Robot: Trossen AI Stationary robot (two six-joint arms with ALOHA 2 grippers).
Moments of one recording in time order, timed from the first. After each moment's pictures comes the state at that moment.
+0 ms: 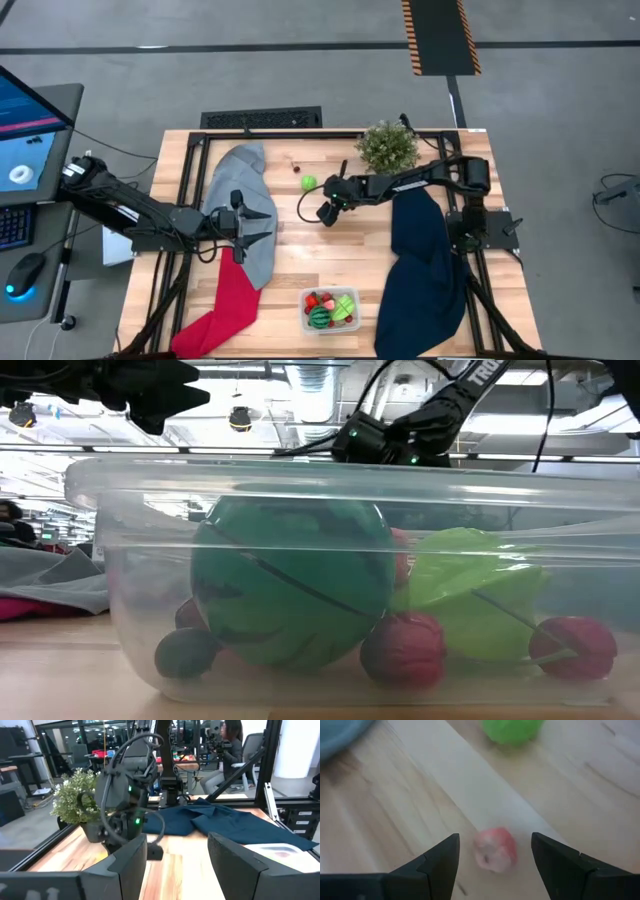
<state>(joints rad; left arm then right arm) -0.40 0.82 0.28 0.53 -0.51 0.03 -0.14 1.93 1.11 -0.18 0.11 0.51</state>
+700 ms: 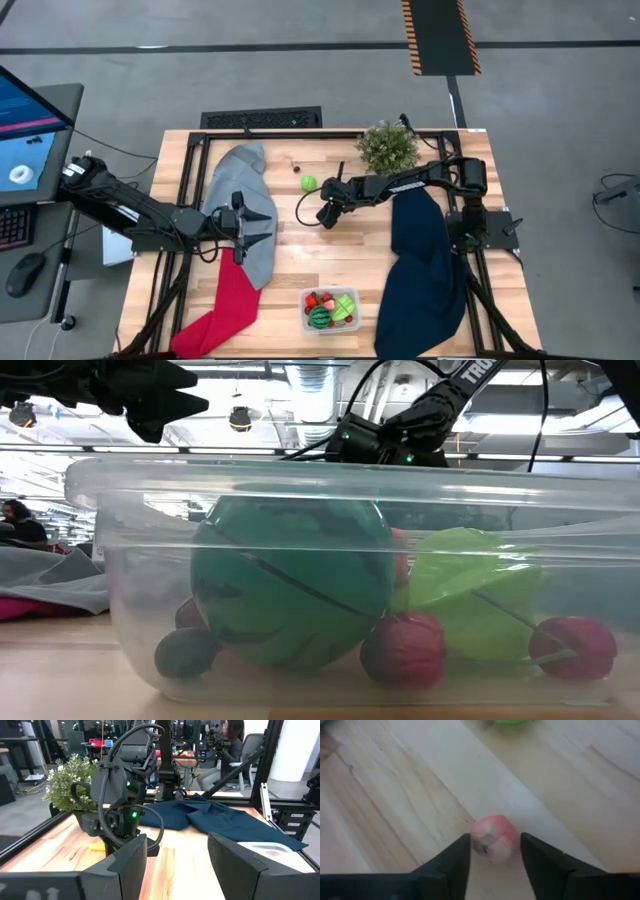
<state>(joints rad) -0.40 0.82 0.28 0.49 -0.49 -0.07 -0.13 1.97 1.17 -0.28 0.12 0.52</state>
